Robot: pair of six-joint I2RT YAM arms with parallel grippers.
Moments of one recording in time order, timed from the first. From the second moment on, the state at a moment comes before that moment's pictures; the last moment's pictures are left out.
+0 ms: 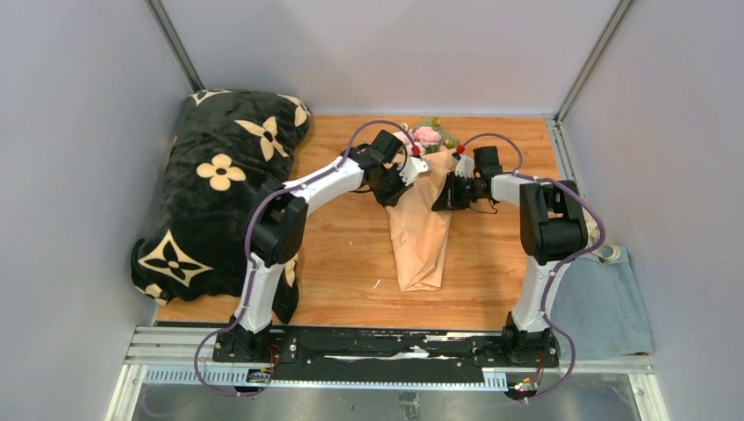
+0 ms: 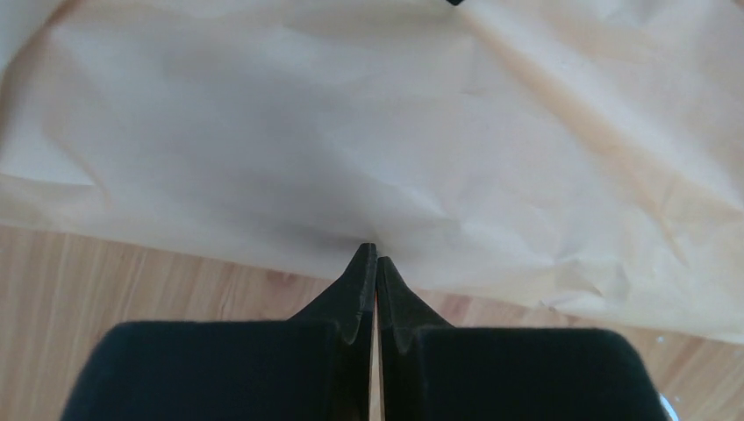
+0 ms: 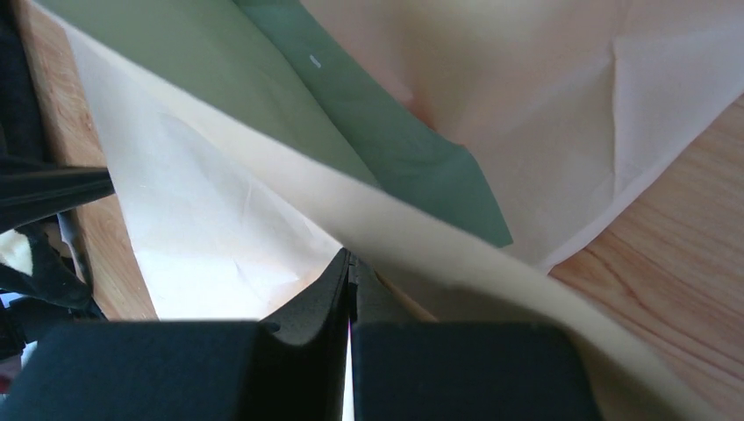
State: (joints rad) left arm -0.66 2.10 1.72 -0.63 0.32 0.48; right arm 0.12 1.96 1.15 -0.18 -0.66 0.17
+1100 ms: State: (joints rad) left arm -0.60 2.10 1.72 -0.55 0.27 0.27; right arm 0.12 1.98 1.21 -0.24 -0.63 0.14
